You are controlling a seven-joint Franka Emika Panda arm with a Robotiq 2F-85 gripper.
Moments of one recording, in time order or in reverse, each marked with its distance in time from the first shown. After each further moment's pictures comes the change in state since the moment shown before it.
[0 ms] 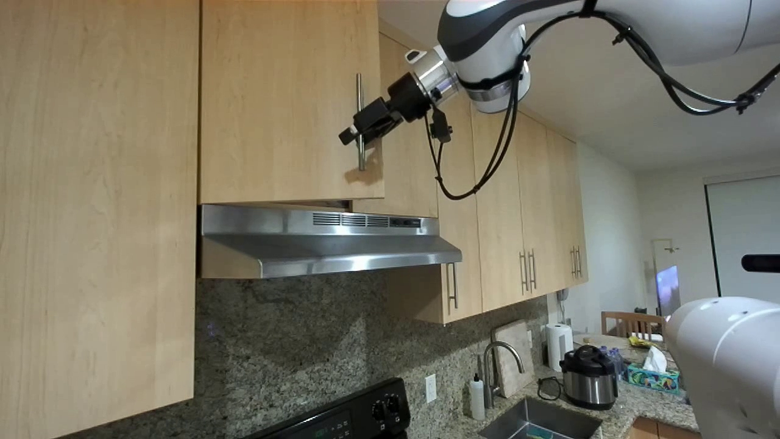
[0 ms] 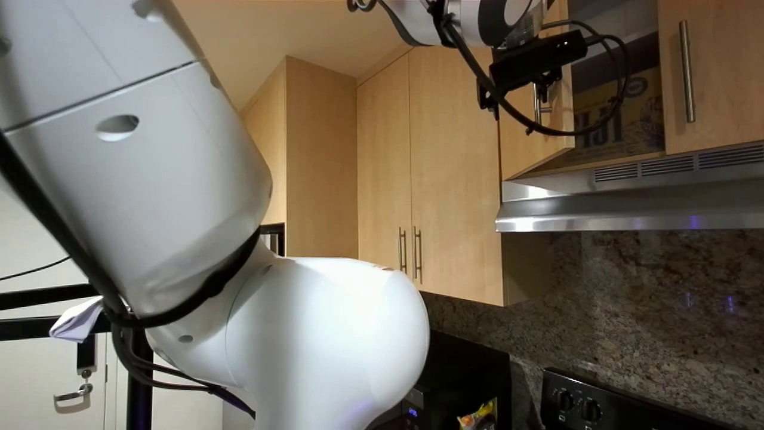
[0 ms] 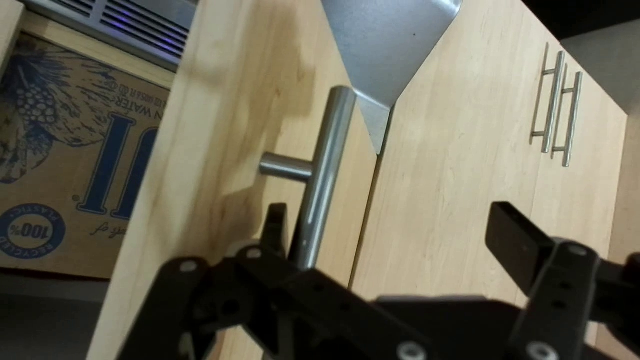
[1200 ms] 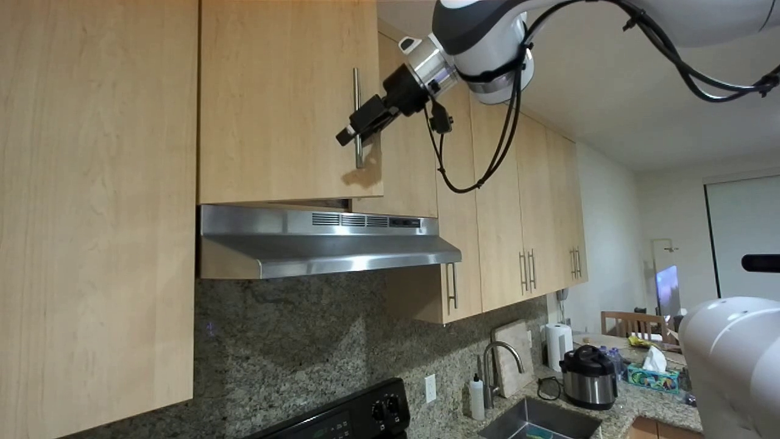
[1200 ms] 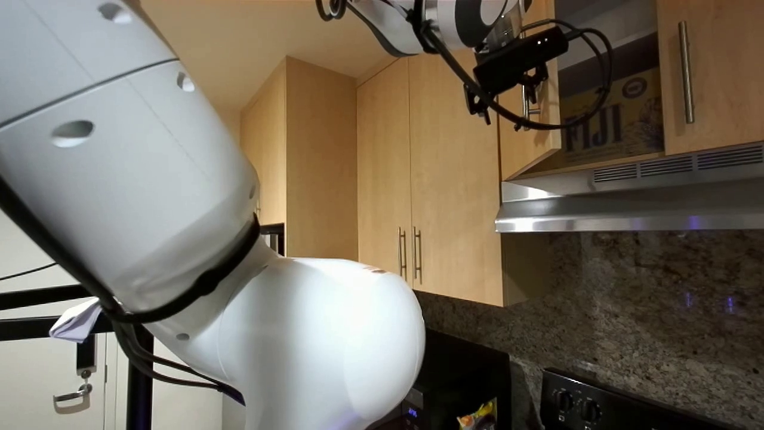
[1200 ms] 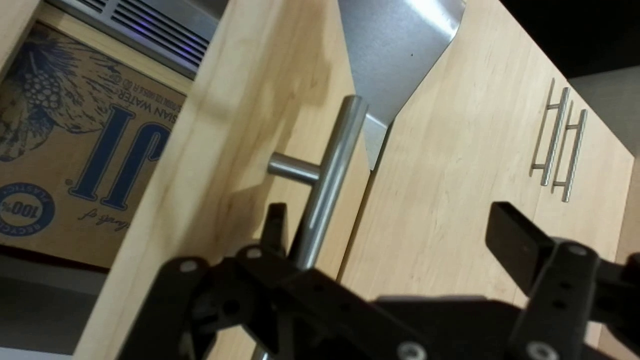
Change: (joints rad) arm -0.134 -0.008 0.138 -0.031 -0.015 -0.010 0.003
